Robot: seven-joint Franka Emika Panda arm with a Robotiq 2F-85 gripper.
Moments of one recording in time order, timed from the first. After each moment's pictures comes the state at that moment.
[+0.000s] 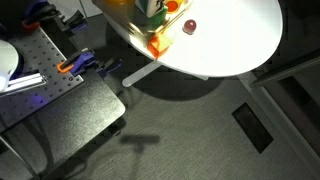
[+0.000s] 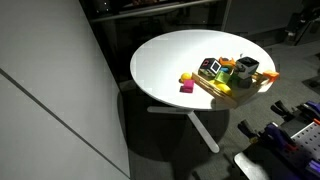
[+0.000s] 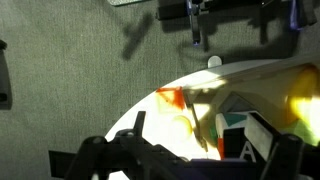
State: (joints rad) arm -0.18 -0.29 -0.12 -2.52 -0.24 2.11 0.03
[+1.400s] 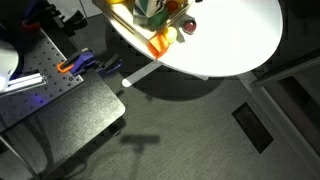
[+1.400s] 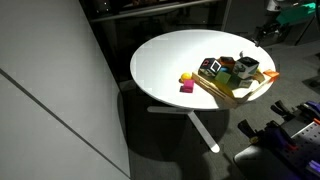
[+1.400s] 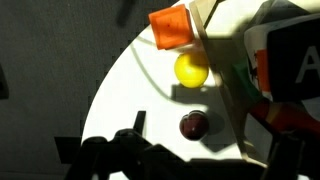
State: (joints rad) arm -0.18 0.18 -0.13 -2.24 -0.21 2.40 0.13
